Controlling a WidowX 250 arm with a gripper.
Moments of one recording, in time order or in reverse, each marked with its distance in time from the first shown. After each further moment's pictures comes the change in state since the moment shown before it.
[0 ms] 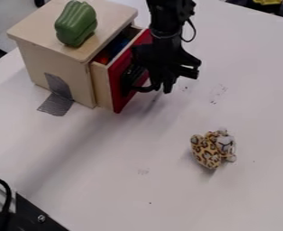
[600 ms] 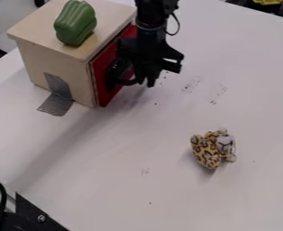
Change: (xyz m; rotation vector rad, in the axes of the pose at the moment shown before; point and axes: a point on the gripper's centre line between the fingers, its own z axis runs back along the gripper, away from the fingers) arm 0.006 0.031 0.000 0.063 0.046 0.007
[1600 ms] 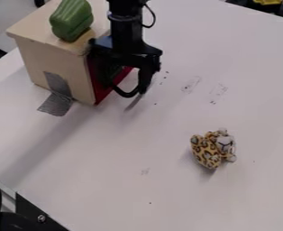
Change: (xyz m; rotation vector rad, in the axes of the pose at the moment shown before) arm -0.016 -0.002 0.030 -0.097 0.022 -0.140
